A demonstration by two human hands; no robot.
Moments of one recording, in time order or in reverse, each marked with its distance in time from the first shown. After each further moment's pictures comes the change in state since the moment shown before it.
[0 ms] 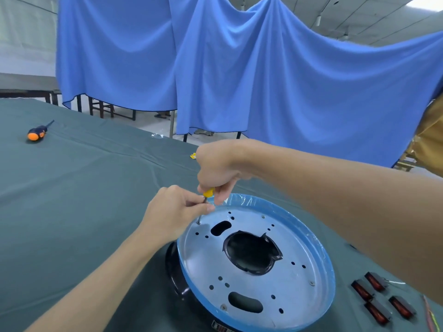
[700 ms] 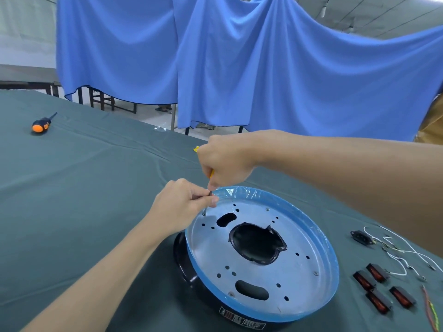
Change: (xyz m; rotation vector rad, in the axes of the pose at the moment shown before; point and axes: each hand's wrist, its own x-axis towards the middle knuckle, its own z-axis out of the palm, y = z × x) left_hand -0.002 0.002 -0.004 -0.042 -0.074 -0.024; right_hand -0.011 0.001 -0.002 -0.547 0.120 -0.280
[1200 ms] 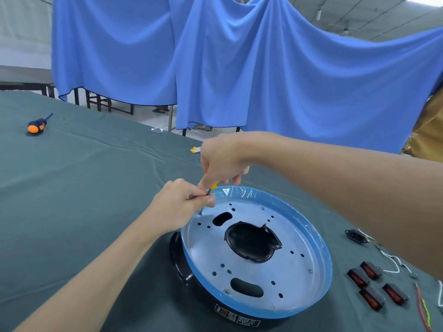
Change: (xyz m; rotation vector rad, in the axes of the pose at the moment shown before) left_hand 0.000 0.001 0.000 -0.012 -0.070 0.005; right_hand 0.003 0.002 0.001 0.348 -0.130 0.253
